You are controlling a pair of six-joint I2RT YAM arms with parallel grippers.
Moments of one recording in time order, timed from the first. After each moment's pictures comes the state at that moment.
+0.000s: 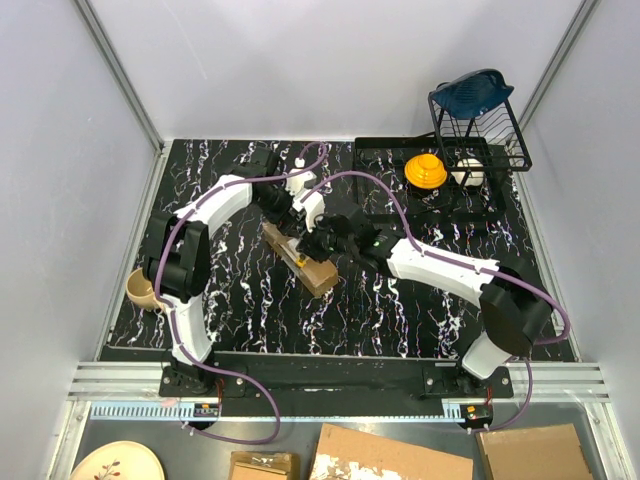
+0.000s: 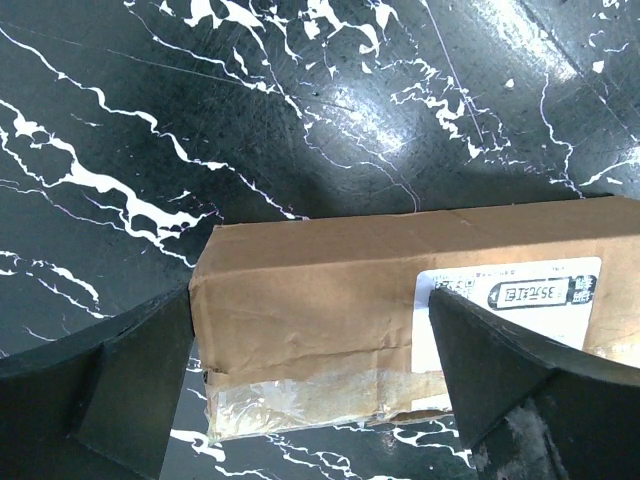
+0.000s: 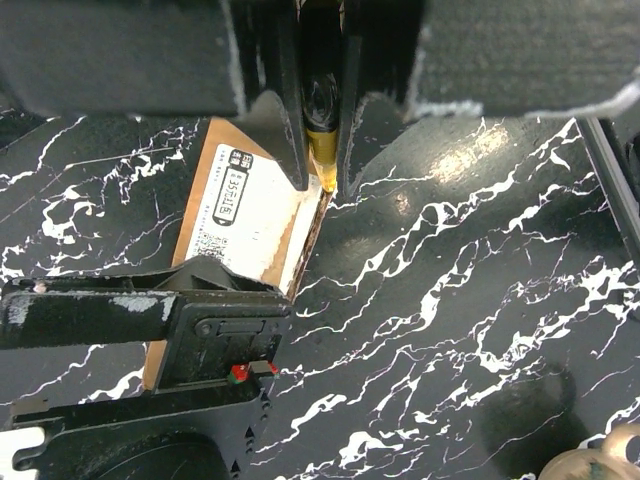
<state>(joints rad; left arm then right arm) -0.33 1.95 1.52 -0.73 0.41 0.47 0.88 1.62 1.13 0.00 -0.16 0.02</state>
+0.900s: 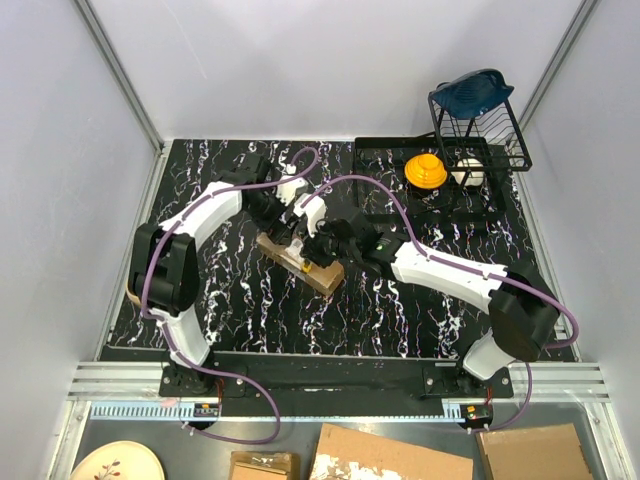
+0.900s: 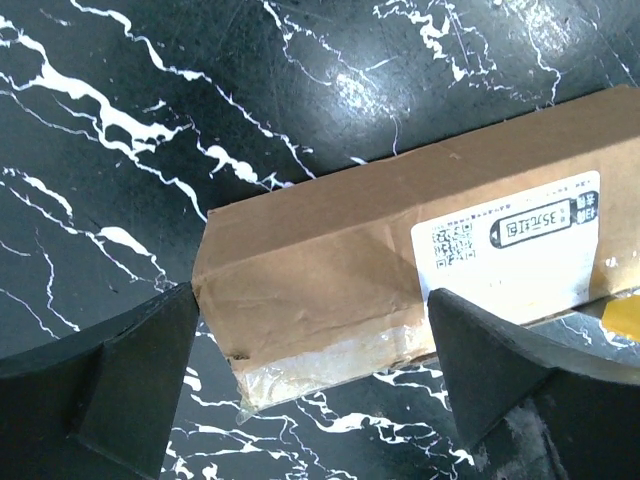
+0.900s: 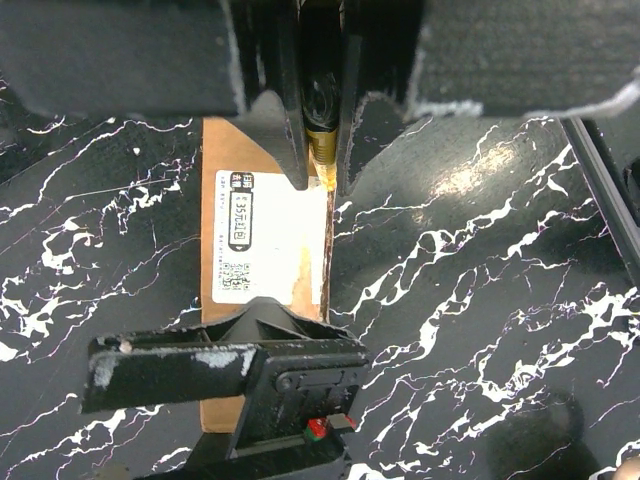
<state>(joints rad) -0.32 1.82 1.42 -0.77 0.38 0.47 0.90 1.58 1.13 -0.08 -0.11 0.02</state>
